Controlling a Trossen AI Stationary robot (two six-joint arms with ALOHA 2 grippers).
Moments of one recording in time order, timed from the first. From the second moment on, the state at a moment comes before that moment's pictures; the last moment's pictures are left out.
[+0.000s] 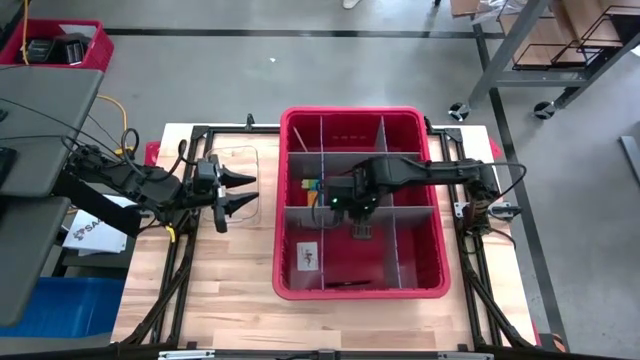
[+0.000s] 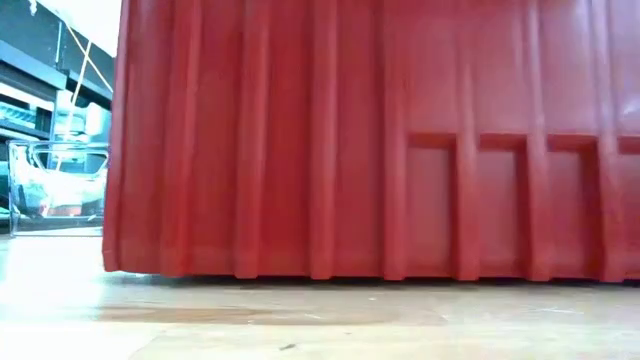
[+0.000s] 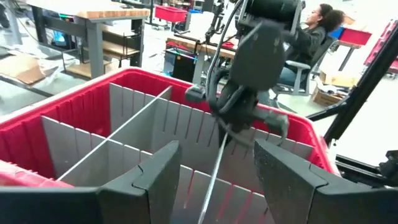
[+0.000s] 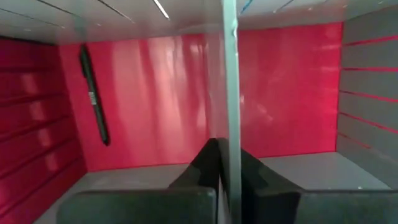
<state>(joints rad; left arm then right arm) -0.42 0.80 0.97 -0.35 -0.68 -0.32 0.06 1.92 1.97 -1.48 0.02 0.10</state>
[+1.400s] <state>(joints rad) -0.30 1.07 0.97 -0.40 -0.45 -0.21 0.12 1.71 2.36 -1.51 0.39 0.61</state>
